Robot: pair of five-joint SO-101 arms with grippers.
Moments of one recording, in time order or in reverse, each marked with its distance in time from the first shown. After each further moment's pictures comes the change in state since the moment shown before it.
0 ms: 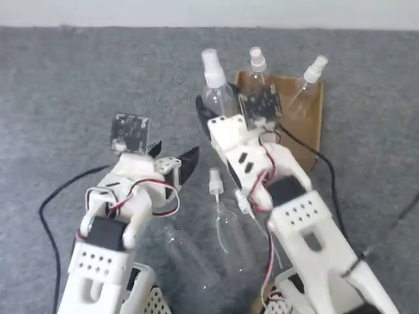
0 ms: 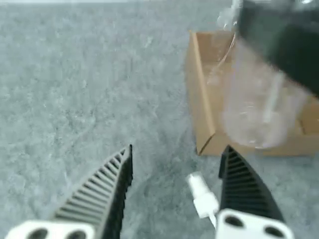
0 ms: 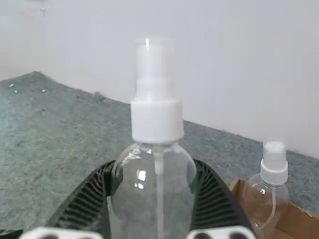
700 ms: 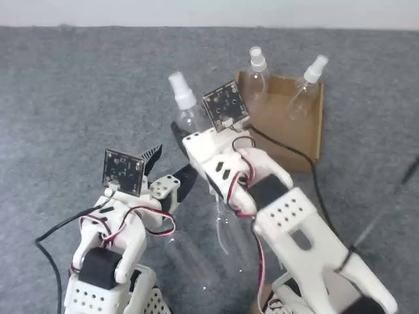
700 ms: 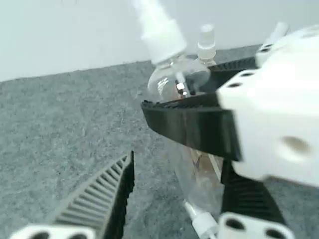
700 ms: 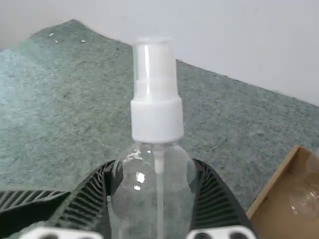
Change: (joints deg) left arm 2.7 -23.0 7.6 3.7 -4.4; right arm -8.7 3.3 -5.4 13.1 -2.4
